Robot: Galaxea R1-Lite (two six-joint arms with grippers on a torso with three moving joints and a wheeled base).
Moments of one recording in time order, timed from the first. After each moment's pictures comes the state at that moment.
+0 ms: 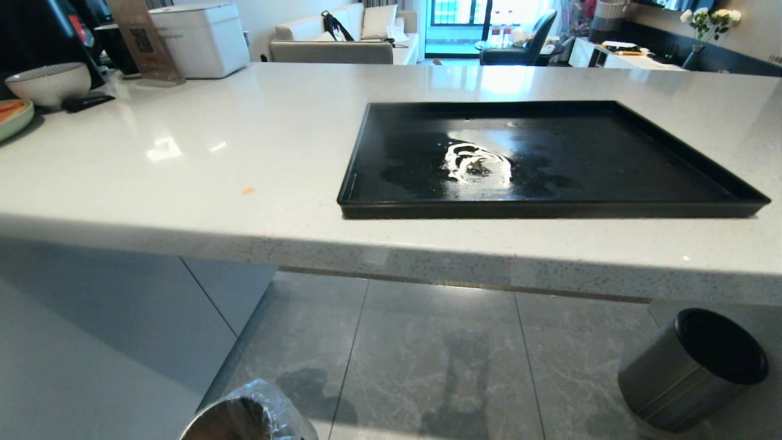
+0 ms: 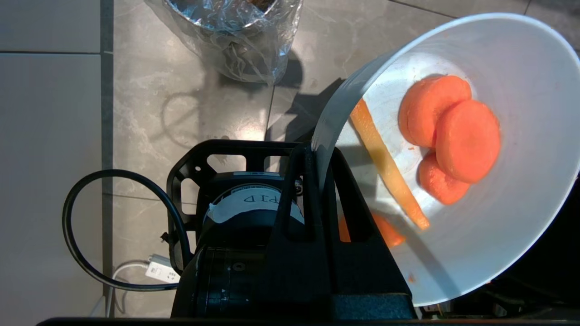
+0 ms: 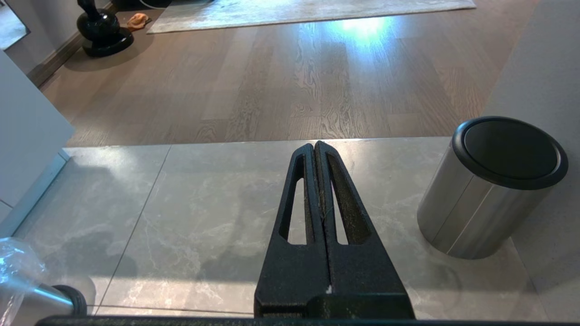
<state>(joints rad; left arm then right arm) -0.08 0.74 -0.50 0.81 -0.07 -0.17 0.00 0.00 0.00 -0.01 -0.05 0.09</state>
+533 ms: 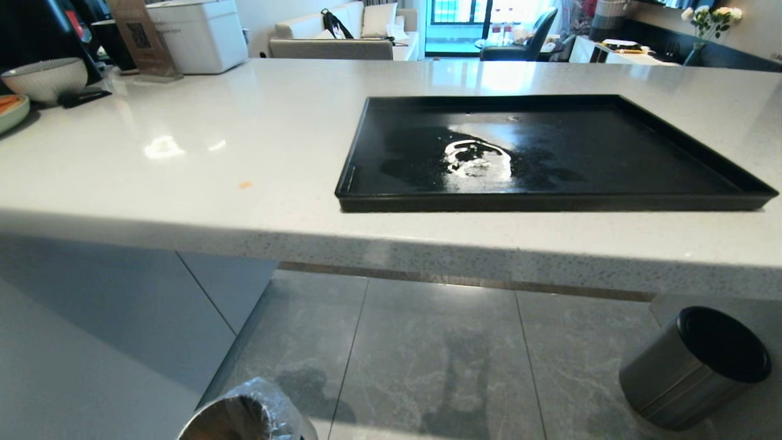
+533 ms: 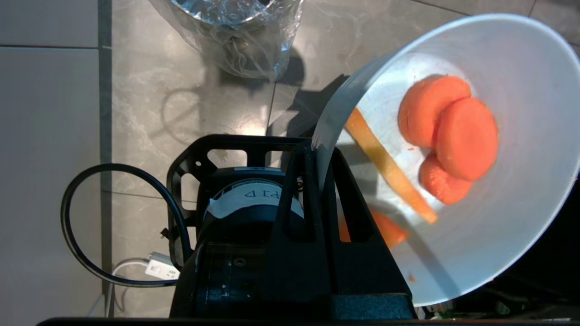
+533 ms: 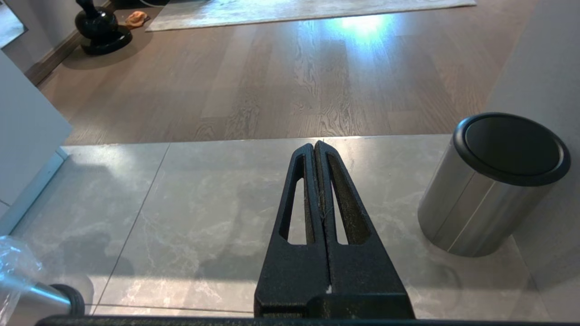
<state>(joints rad) -0.08 0.73 -0.49 0.82 -0.07 -0.17 0.00 0.00 0.00 -0.01 -0.05 0.09</state>
